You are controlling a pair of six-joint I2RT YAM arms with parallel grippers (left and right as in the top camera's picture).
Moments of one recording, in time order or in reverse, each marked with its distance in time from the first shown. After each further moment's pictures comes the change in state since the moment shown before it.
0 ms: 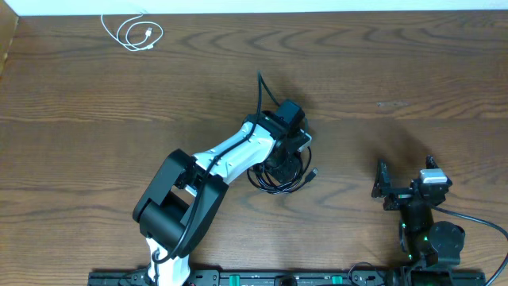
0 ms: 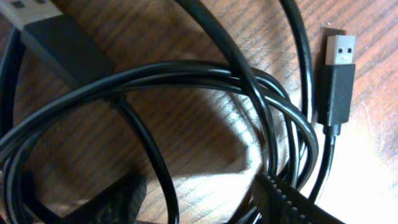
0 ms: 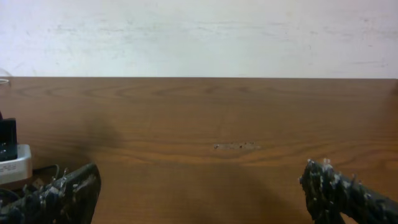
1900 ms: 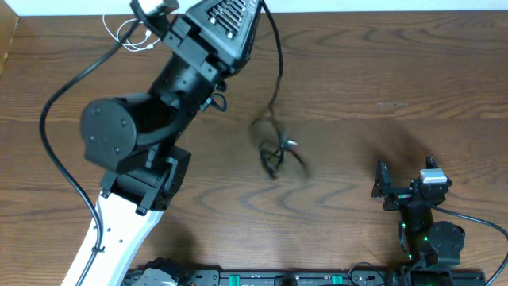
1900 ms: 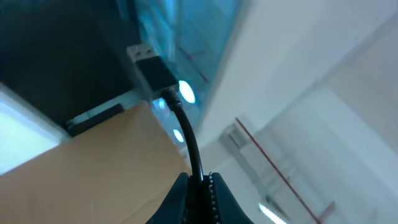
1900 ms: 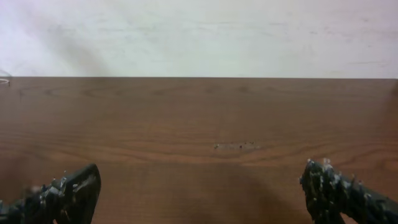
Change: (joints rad) left arm 0.201 -0.757 0.126 1.166 0.097 -1.600; right arm 0.000 0.000 0.000 0.000 0.000 0.000
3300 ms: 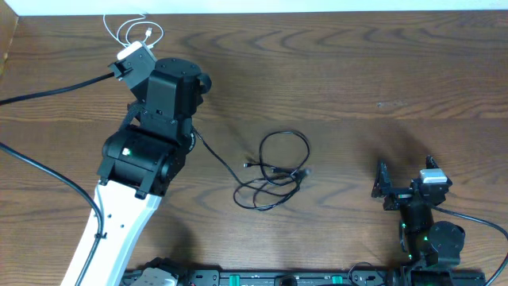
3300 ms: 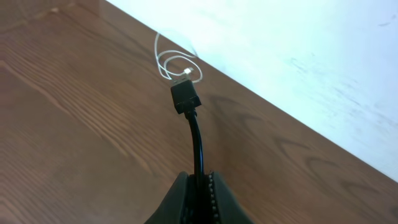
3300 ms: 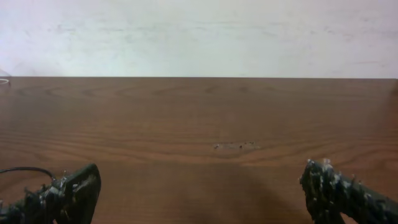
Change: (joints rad) left arm 0.096 0.035 0.000 -1.218 -0.914 0.777; right arm 0.000 0.000 0.000 0.000 0.000 0.000
